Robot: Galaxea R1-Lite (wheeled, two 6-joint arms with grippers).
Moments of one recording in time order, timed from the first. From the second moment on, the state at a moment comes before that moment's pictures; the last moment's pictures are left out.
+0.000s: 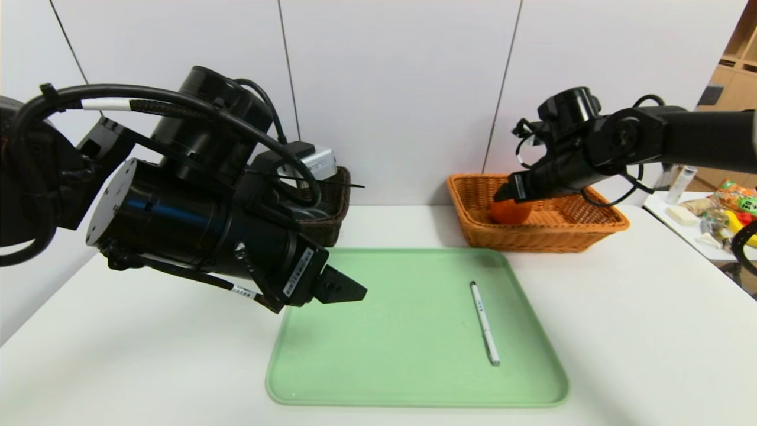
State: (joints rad) left arm -0.65 1.61 -1.35 0.47 -0.17 0.02; right arm 0.18 2.14 -1.90 0.49 -0.10 -0.04
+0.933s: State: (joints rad) left arm -0.68 1.67 -1.32 0.20 -0.18 0.06; right arm 0.16 1.53 -1.69 0.84 -0.10 0.17
